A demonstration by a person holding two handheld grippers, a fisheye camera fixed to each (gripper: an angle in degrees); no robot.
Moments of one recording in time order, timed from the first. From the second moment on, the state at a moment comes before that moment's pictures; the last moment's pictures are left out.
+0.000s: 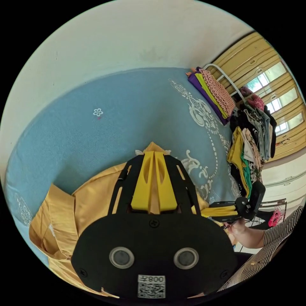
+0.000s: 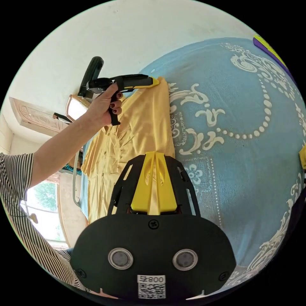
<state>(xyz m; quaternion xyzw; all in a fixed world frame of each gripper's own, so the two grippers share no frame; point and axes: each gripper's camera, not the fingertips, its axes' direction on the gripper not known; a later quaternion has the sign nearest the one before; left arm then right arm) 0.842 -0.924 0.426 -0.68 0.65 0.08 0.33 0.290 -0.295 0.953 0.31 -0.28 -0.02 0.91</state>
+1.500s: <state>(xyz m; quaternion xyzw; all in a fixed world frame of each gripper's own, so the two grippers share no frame) 0.586 -0.887 0.394 -0.74 0.60 -0.02 0.31 0.154 -0.344 0.926 0.31 -0.13 -0.05 0.94</state>
